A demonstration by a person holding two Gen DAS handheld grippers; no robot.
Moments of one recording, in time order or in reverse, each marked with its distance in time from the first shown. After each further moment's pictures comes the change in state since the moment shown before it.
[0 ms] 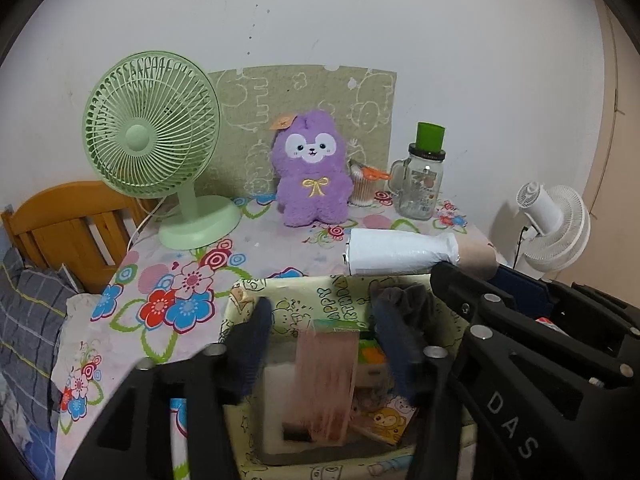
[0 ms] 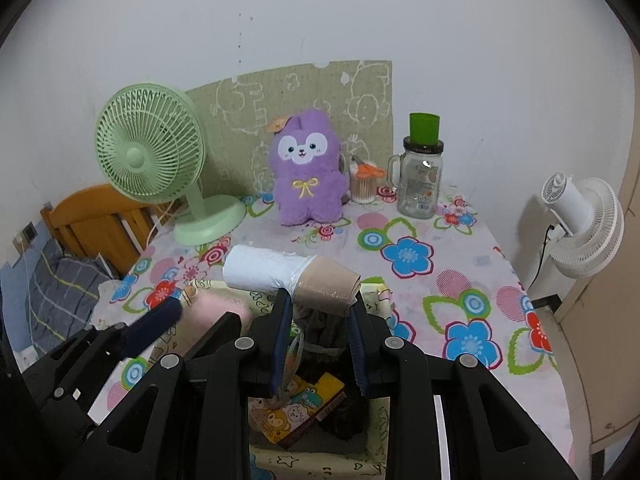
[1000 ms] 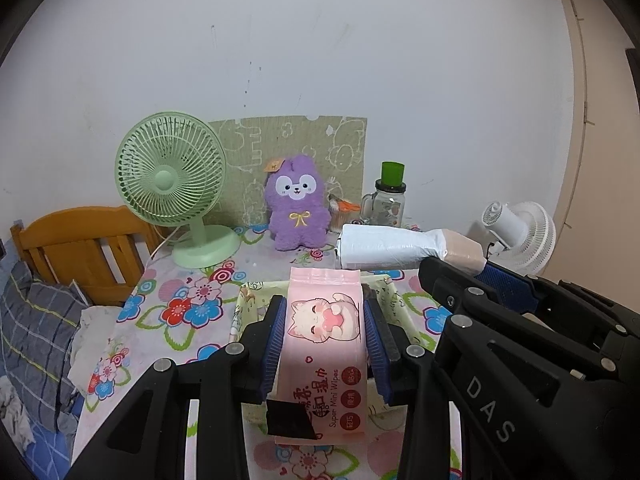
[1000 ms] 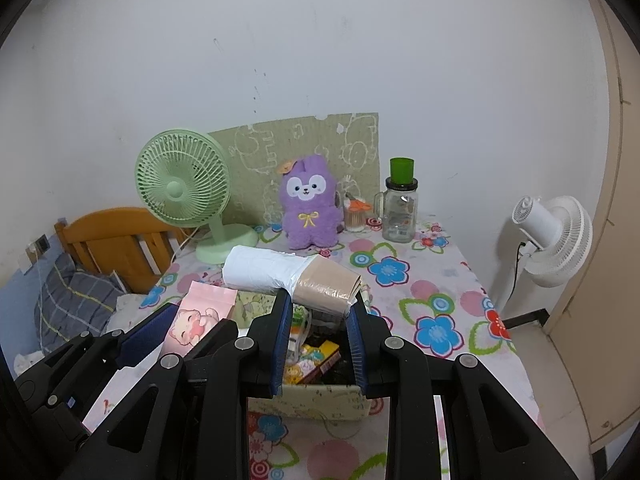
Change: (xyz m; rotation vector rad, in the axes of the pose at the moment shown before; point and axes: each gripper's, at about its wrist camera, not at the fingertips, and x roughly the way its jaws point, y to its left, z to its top) left arm -0.101 -0.021 -0.011 0.020 -0.108 -0.030; right arm -0.109 0.006 -0.018 0.008 -0.124 -0.015
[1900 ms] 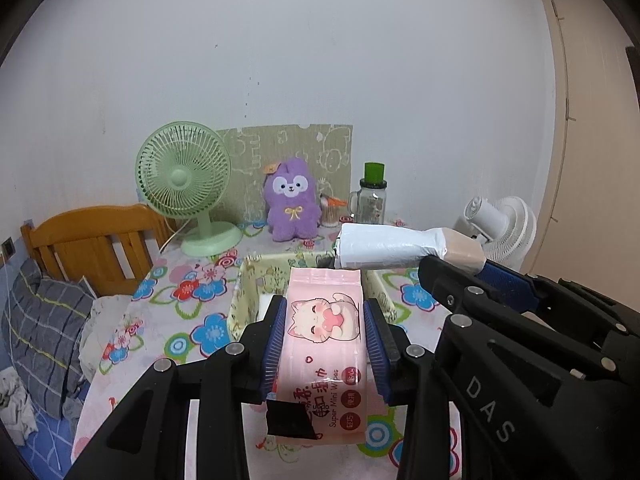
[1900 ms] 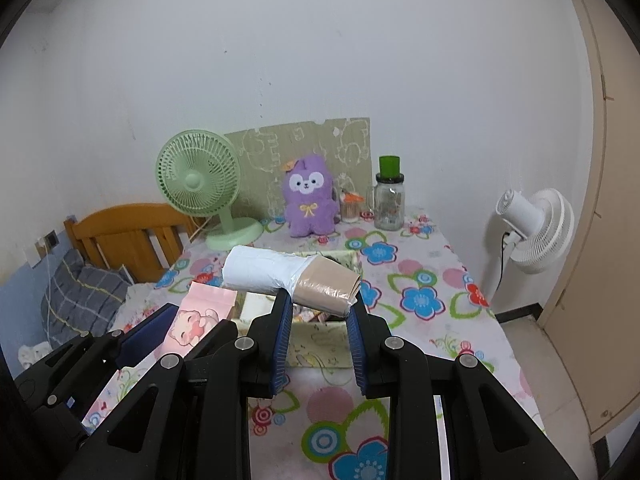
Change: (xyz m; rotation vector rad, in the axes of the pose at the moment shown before) left arm -0.074 -0.019 -0.039 0.016 -0.043 0.000; right arm -0.080 -0.002 -0.044 -0.005 -0.043 -0.001
